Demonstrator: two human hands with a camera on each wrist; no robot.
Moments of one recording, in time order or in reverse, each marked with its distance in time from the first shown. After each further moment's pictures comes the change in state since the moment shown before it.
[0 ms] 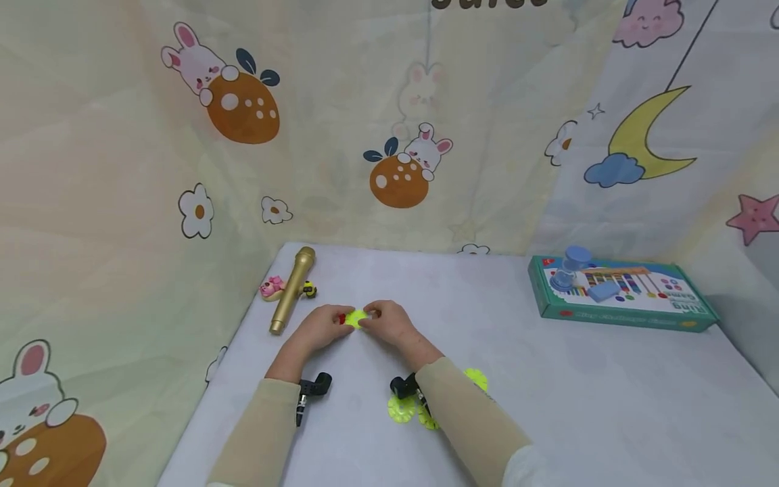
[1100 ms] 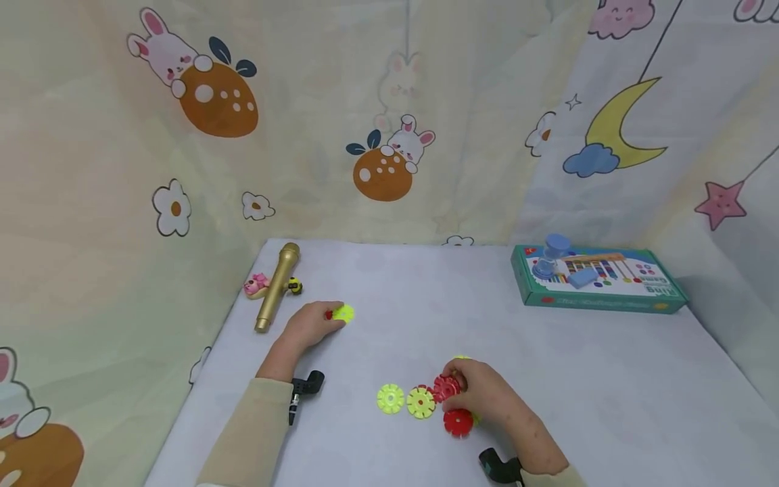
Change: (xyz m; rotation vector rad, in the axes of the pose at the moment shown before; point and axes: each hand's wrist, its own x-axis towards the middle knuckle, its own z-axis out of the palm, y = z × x) left_hand -0.001 0.007 0.002 0.095 -0.007 -0.022; right_hand -0.173 0.086 -0.080 -0.090 -0.084 0.191
